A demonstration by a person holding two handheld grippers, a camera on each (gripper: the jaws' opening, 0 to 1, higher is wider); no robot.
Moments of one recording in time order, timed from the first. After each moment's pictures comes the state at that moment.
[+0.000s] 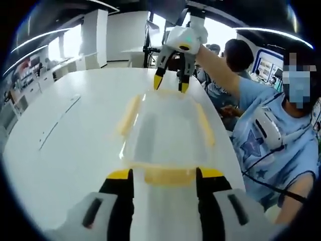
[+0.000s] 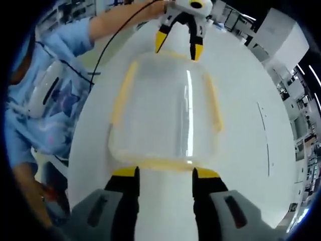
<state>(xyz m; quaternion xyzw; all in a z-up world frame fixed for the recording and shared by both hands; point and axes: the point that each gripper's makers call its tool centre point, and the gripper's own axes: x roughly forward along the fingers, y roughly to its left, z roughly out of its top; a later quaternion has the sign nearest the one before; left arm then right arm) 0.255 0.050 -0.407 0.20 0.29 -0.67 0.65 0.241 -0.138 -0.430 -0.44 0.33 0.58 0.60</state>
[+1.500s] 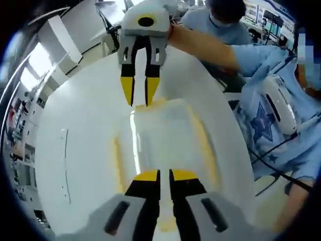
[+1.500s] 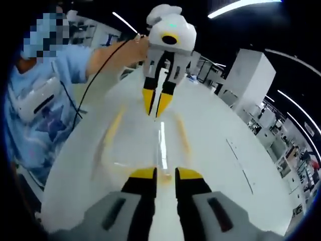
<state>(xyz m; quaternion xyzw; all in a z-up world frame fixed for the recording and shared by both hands) 0.240 -0.046 -0.391 0.46 0.31 -0.64 0.53 0.259 -0.125 -0.384 -0.32 0.10 0.59 0.73</state>
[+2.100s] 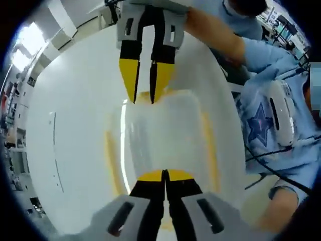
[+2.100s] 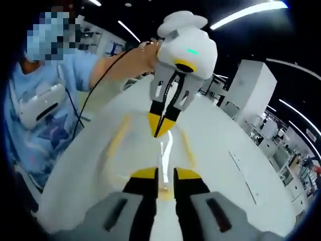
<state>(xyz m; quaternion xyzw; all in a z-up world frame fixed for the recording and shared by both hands) 0.241 -0.050 -0.409 0.49 0.40 -0.59 0.50 0.249 -0.109 -0.387 -0.30 0.07 0.62 0.72</state>
